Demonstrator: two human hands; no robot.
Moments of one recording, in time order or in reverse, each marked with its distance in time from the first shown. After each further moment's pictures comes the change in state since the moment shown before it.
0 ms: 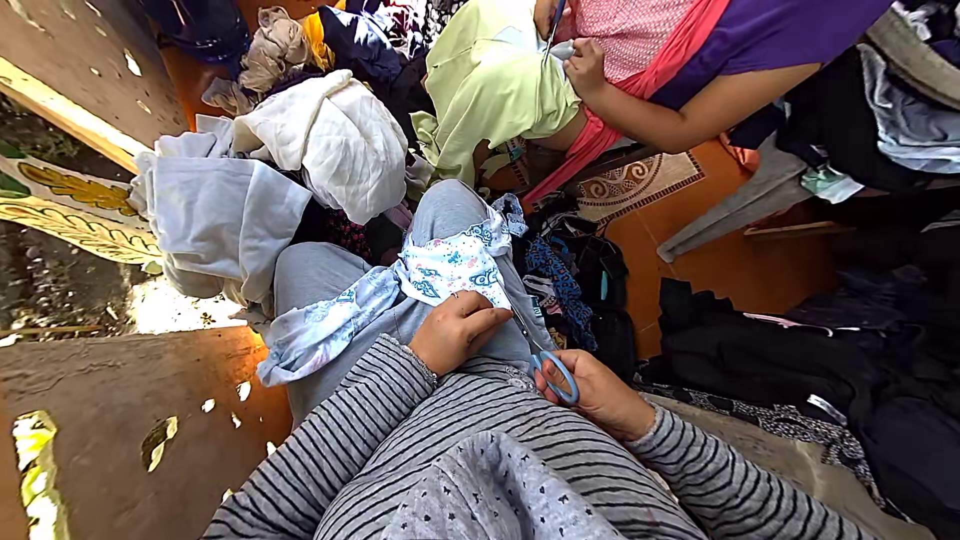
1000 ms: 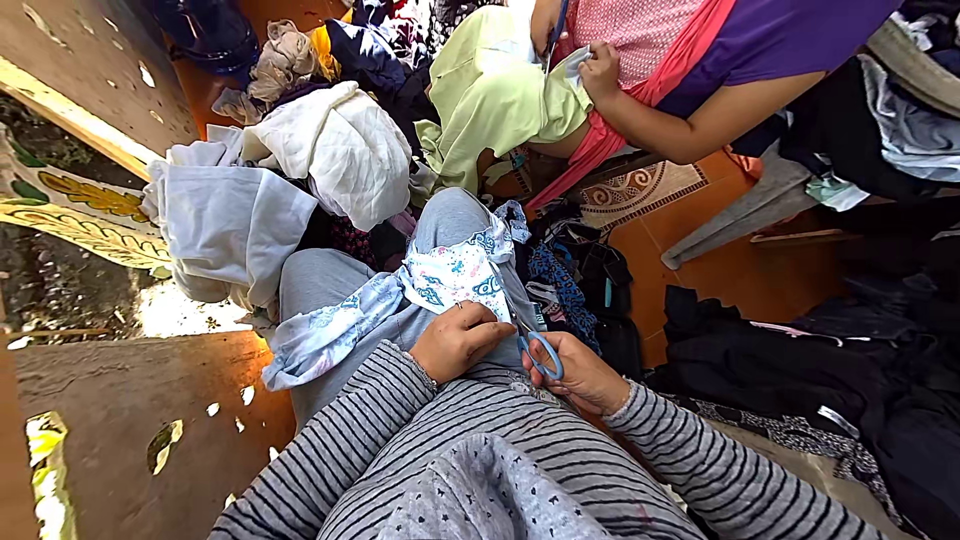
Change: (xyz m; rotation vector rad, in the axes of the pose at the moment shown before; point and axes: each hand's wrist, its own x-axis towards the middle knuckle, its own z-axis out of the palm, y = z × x) left_hand -0.003 -0.004 -0.002 -0.038 -0.003 0.089; right_hand 0.031 -0.011 0.000 0.062 -0.058 -0.015
